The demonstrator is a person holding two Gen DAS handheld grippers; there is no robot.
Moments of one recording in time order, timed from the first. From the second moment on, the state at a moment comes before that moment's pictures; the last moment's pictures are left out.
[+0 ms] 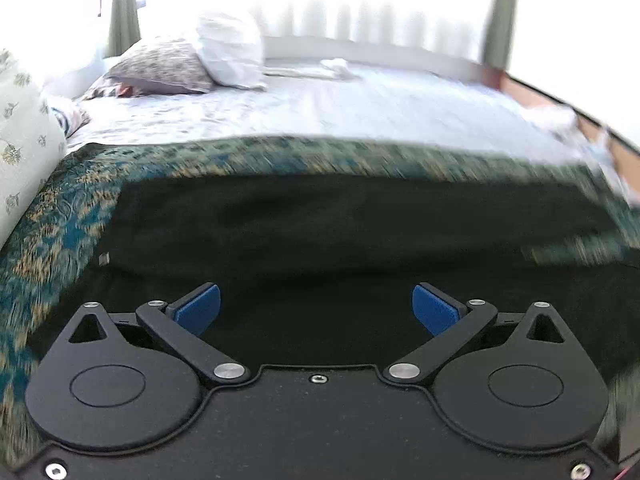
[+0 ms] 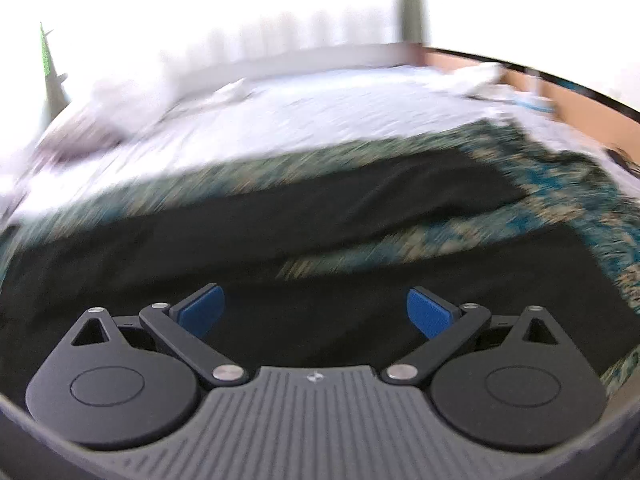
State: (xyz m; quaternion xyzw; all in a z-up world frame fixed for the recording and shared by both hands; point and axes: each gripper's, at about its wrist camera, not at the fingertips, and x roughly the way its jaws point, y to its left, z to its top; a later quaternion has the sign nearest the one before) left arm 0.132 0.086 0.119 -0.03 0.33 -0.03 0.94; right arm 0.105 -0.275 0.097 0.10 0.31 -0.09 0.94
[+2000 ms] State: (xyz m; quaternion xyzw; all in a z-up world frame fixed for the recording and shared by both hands) left arm 0.352 0.136 0.062 -0.10 0.32 0.23 0.91; right arm 0.337 -0.393 0.029 0.25 0.33 -0.25 0.87
